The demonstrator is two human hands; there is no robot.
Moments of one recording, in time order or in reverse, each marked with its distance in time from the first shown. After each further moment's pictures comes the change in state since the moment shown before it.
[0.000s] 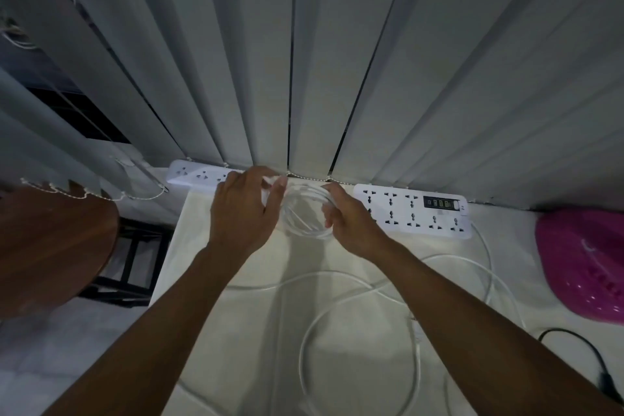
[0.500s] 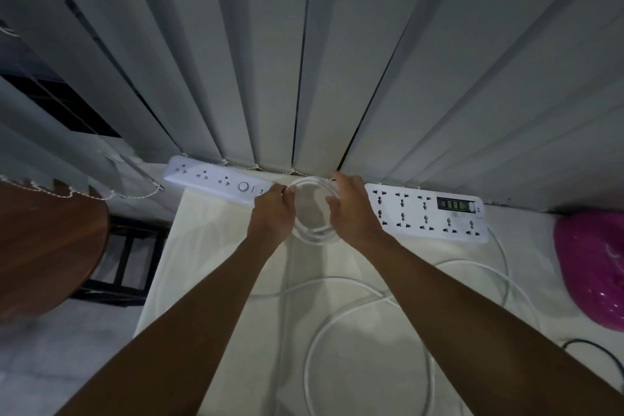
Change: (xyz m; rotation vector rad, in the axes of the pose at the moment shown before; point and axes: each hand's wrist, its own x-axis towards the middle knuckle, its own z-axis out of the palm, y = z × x) left_hand 0.024 -0.012 0.085 -0.261 -0.297 -0.392; right_hand 0.039 0.020 0.024 -0.197 0.140 0.180
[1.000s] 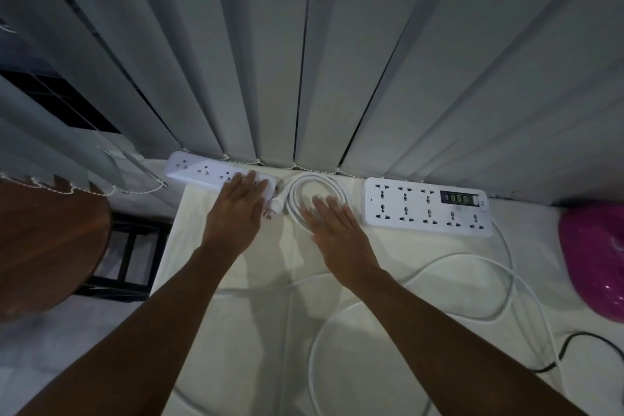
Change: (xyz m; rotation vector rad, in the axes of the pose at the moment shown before) left_hand 0.000 -0.074 -0.033 0.464 0.198 0.480; right_hand -0.050 0.031 0.048 -0.561 0.045 -0.458
